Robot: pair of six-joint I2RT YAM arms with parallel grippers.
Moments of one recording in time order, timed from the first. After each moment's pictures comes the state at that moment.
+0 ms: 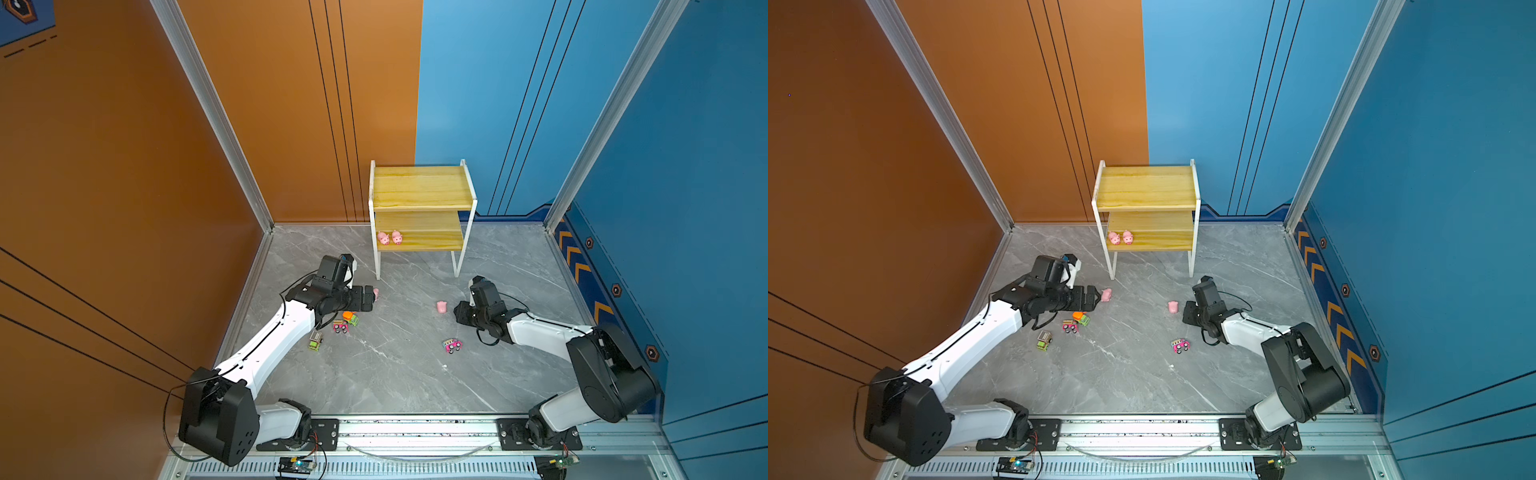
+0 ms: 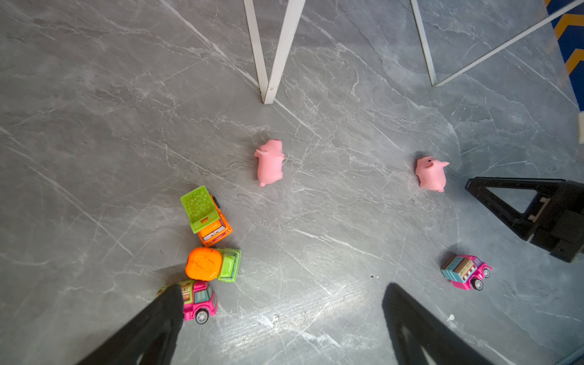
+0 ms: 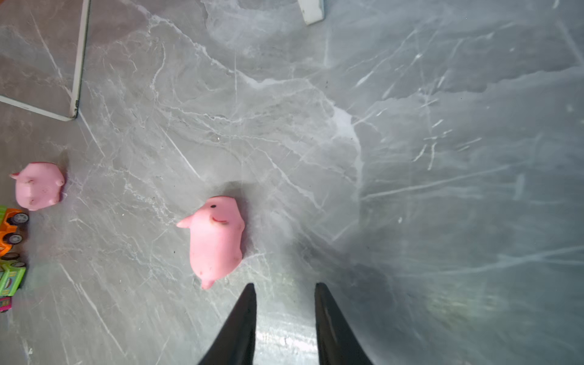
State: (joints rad) left arm -0.35 1.29 0.98 -0.59 0.11 -0.30; right arm 0.45 1.53 0.67 -0.02 -0.01 0.58
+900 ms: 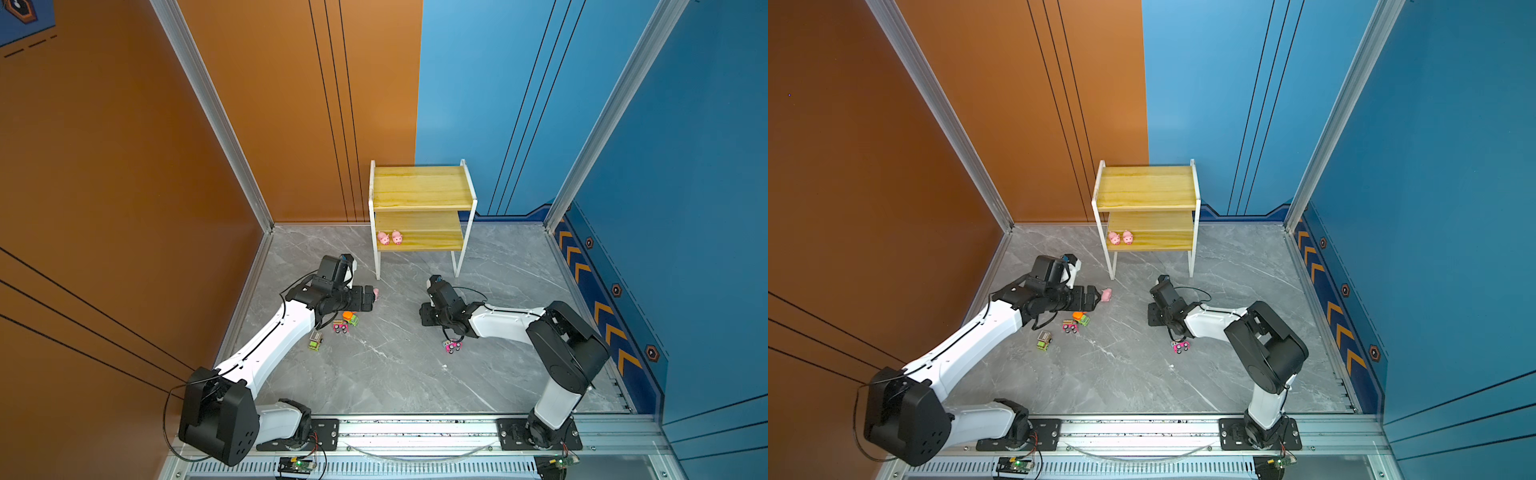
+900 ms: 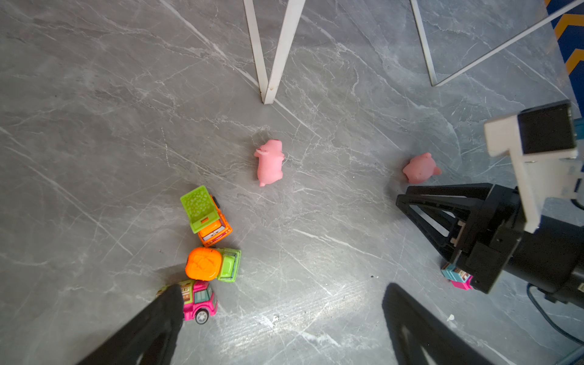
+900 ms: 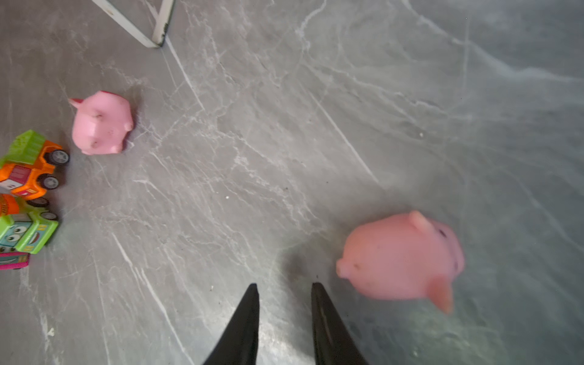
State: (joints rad) left arm -0.35 1.29 0.98 -0.59 0.11 -0.30; right arm 0.69 1.75 0.91 -0.01 0.05 0.53
